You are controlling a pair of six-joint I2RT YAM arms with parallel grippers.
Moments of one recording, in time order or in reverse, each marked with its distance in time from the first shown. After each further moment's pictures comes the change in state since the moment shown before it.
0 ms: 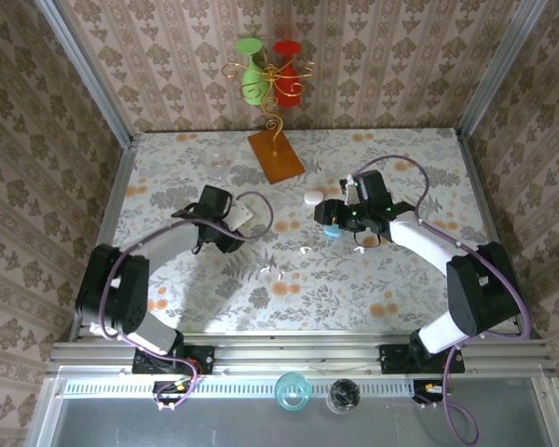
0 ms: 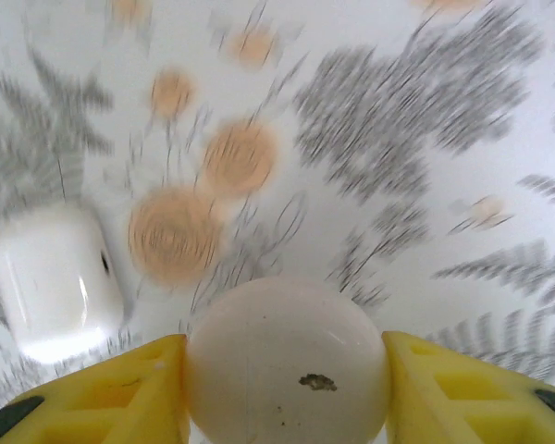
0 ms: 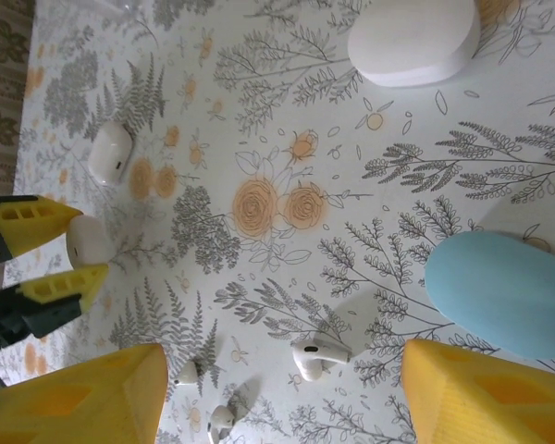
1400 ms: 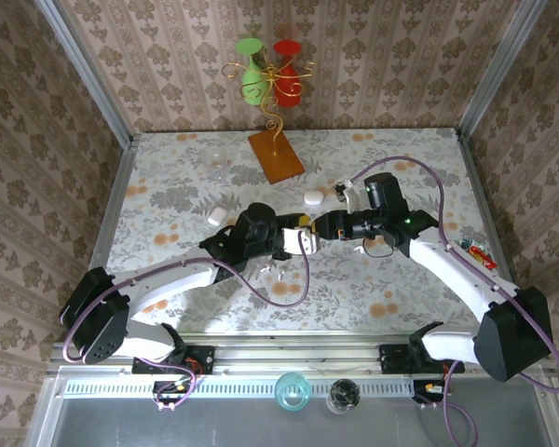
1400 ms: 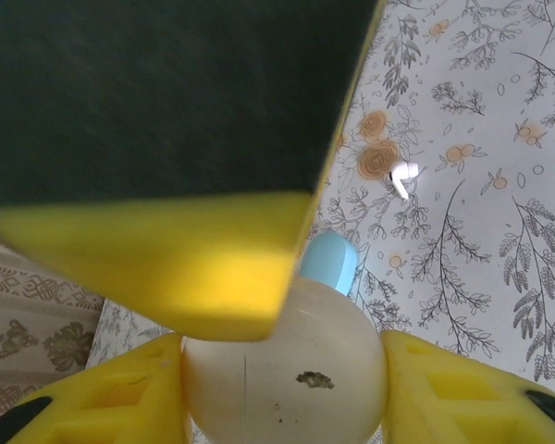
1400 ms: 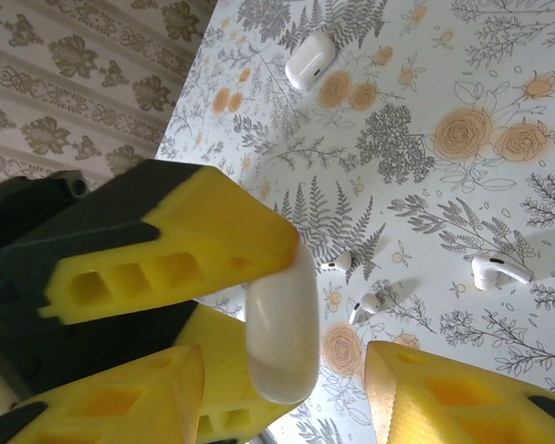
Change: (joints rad) left arm -0.473 -0.153 -0.030 0.462 0.073 0.329; right arm 0.053 -0.238 -0.017 -0.143 -0.278 -0.130
